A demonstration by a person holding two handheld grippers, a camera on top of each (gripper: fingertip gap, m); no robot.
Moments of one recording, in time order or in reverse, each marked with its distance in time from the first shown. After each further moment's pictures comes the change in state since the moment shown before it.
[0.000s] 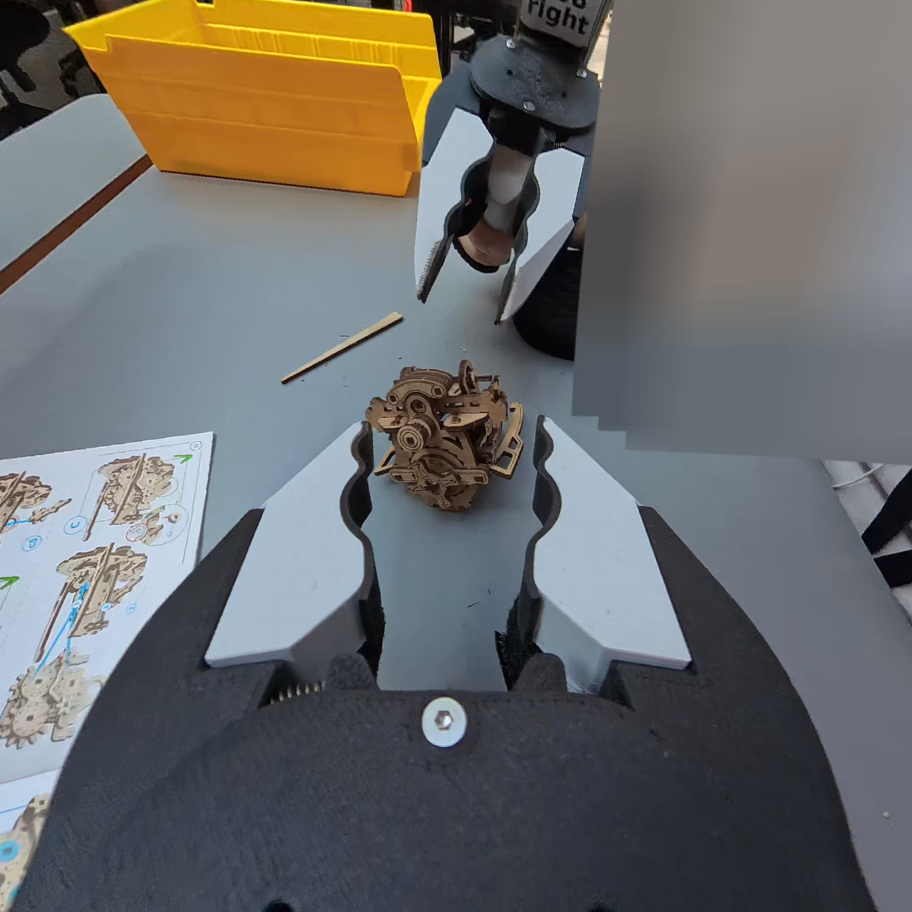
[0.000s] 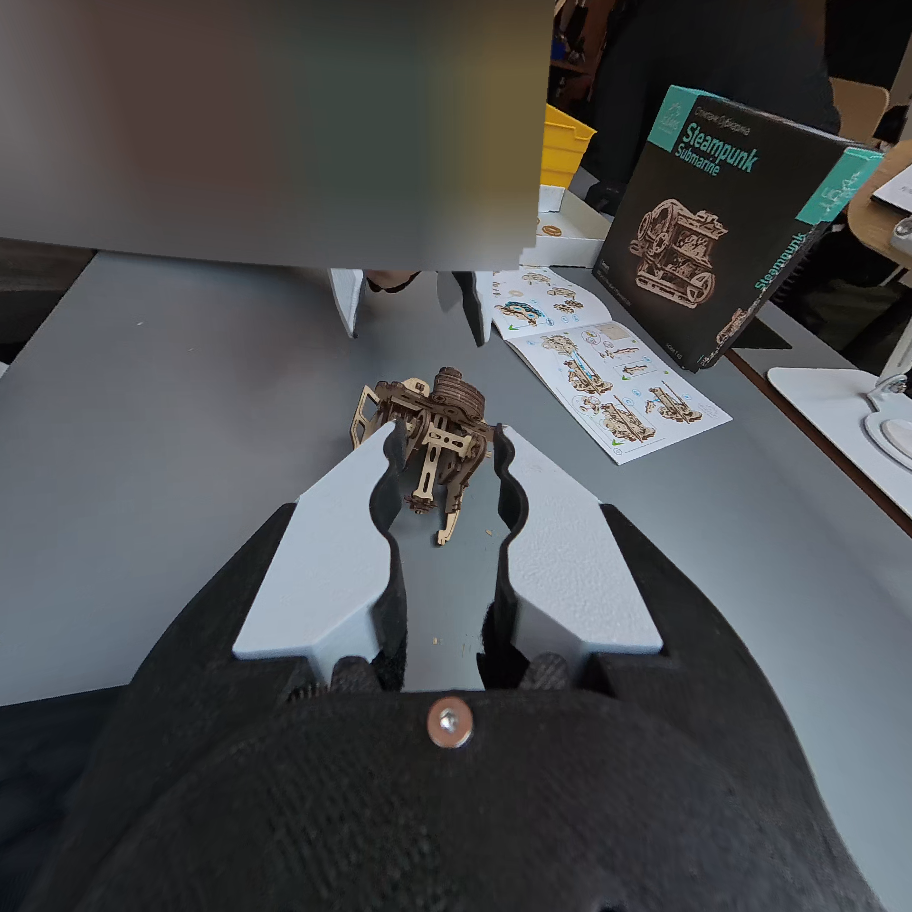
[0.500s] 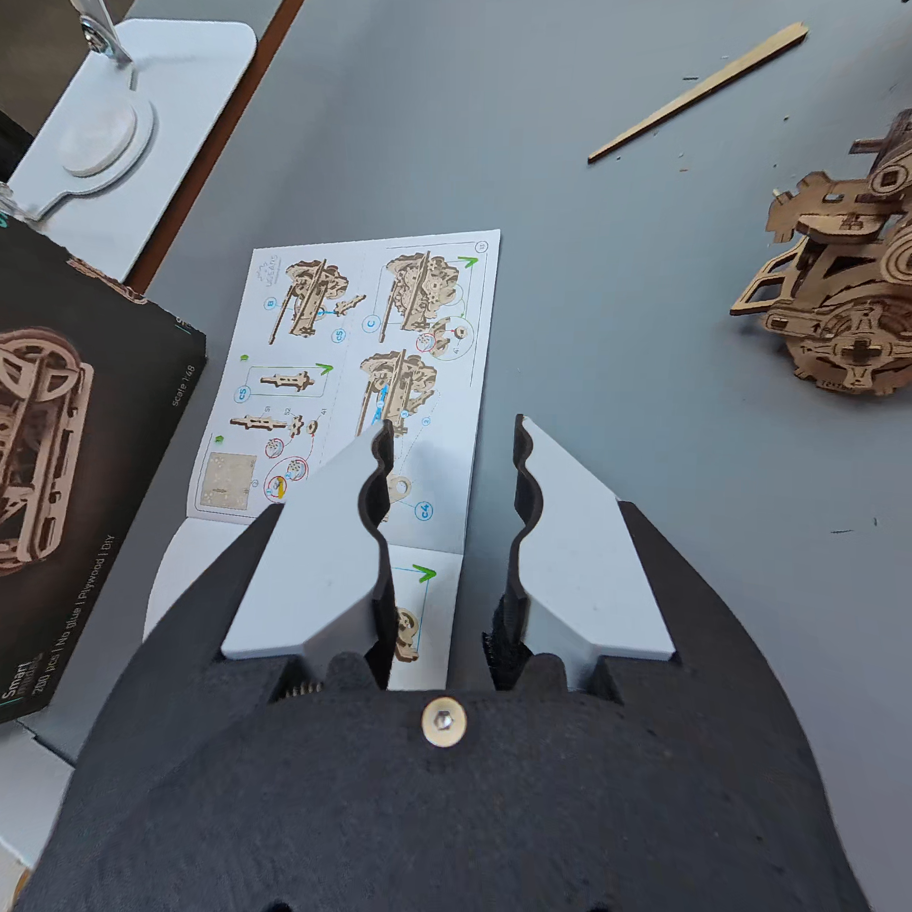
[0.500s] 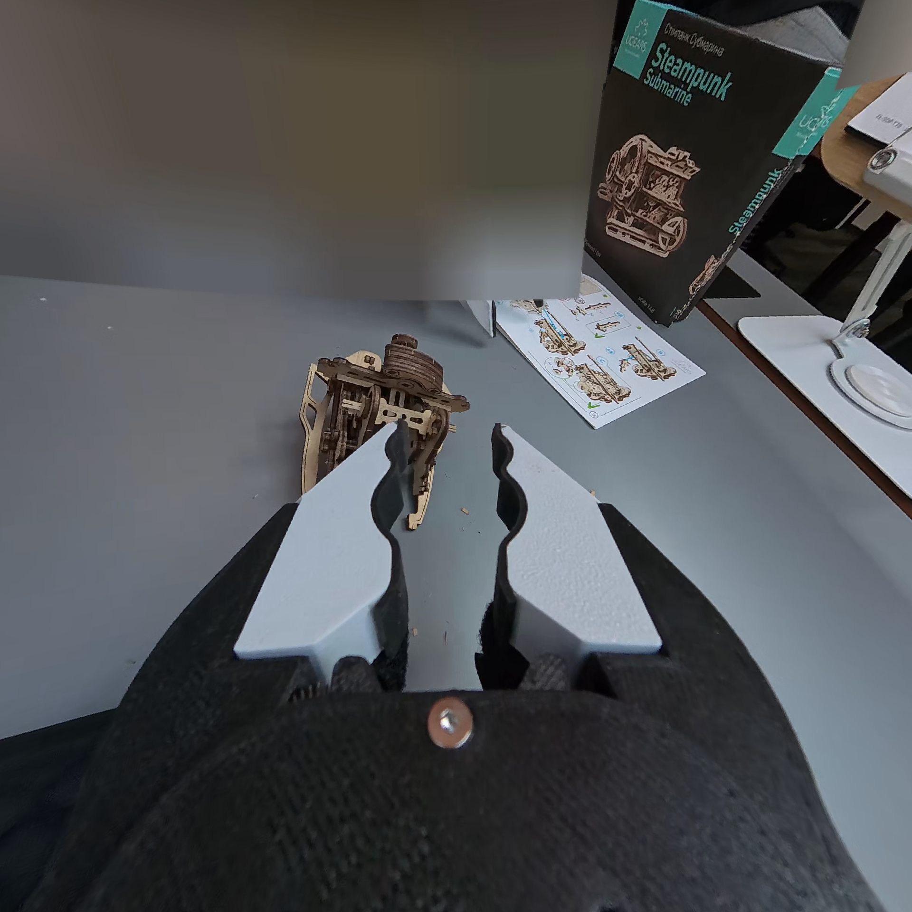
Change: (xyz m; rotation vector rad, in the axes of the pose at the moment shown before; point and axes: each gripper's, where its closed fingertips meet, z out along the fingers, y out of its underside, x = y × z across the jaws) left arm -0.129 0.071 -0.030 -0.399 -0.440 0.052; right arm 0.014 0.017 0.009 -0.091 0.090 0.018
